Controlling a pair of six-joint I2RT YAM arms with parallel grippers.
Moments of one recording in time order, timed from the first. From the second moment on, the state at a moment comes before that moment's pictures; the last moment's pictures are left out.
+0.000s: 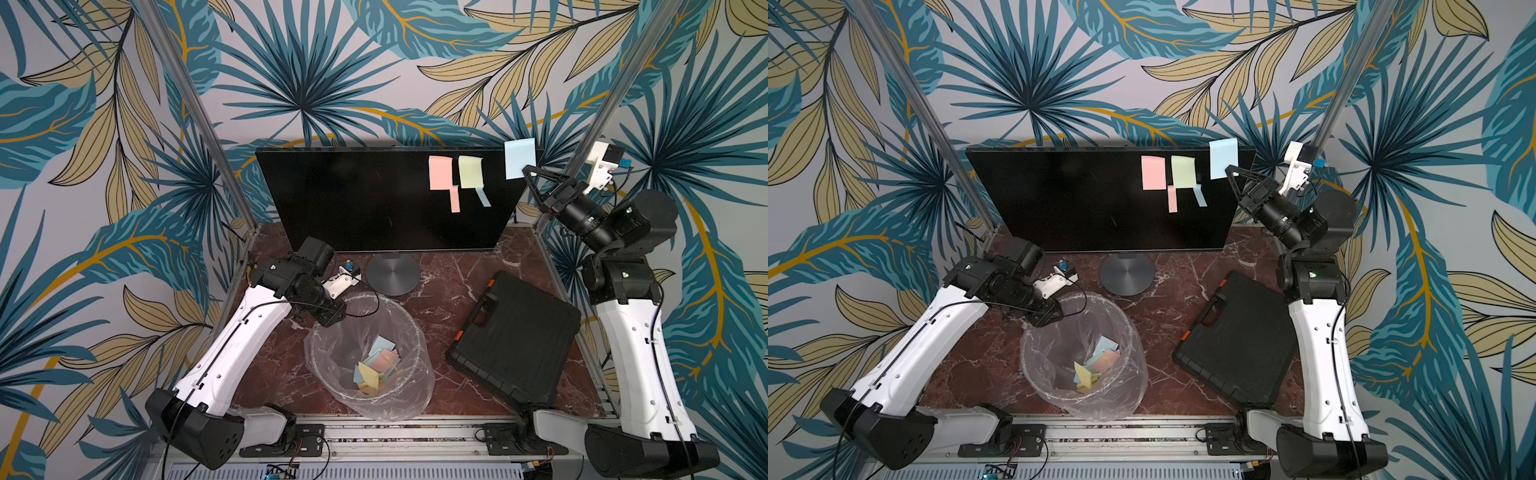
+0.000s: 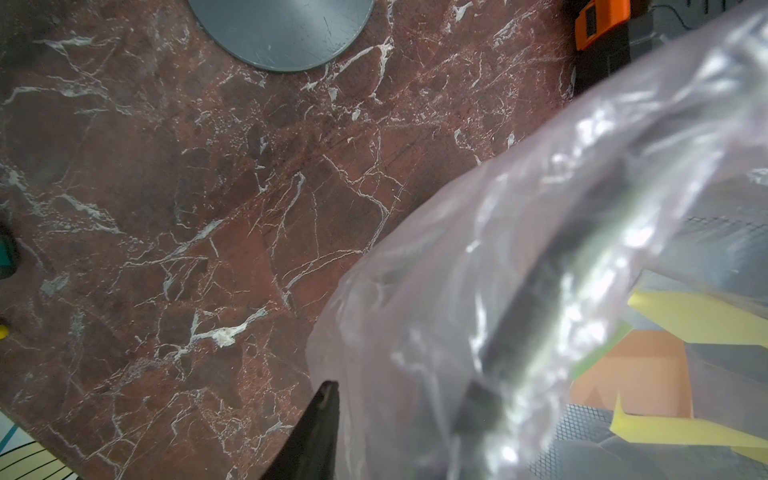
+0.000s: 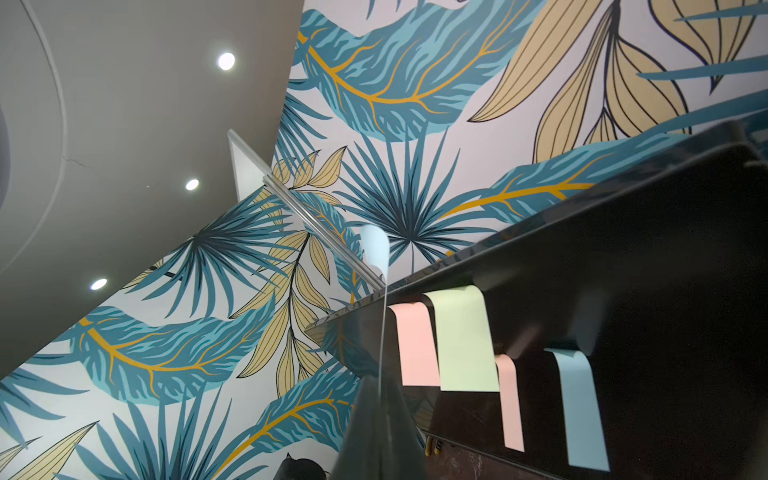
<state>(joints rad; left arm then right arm) -0.39 1.32 1.45 -1.35 0.20 0.31 -0.07 1.21 1.57 -0.02 -0.68 1.02</state>
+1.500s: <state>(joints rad) -0.39 1.32 1.45 -1.35 0.20 0.31 1.11 1.48 1.58 -0.93 -0.27 0.12</state>
